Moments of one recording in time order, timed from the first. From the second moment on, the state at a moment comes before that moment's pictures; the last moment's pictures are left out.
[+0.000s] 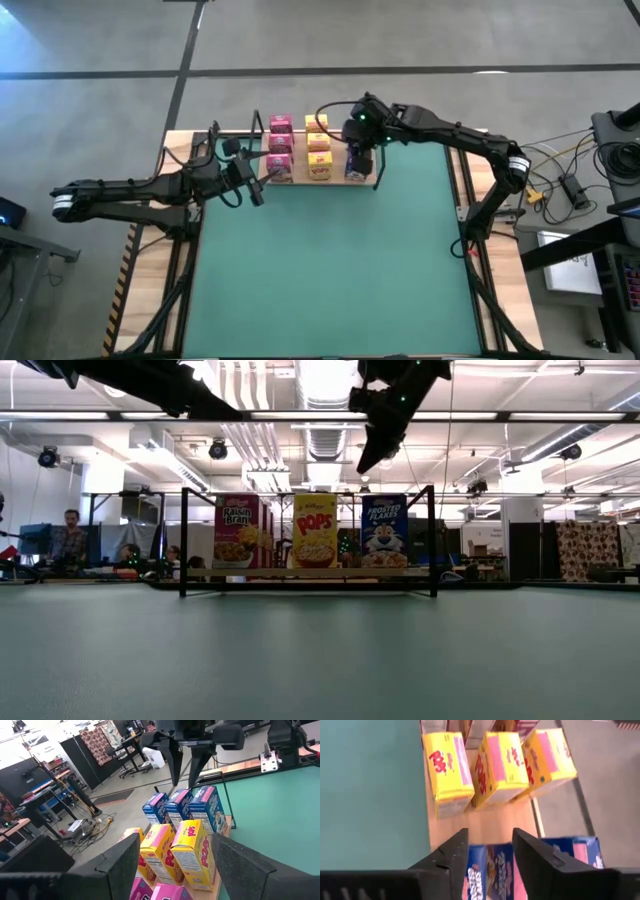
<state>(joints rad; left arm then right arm) 0.15 0.84 0.63 0.06 -0.38 0.37 -0.45 1.67 1.62 -0.82 0.00 -0.39</state>
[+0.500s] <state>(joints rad) 0.15 0.84 0.63 0.03 -0.38 0.33 -0.51 1.67 1.51 -0.65 0.12 -0.32</state>
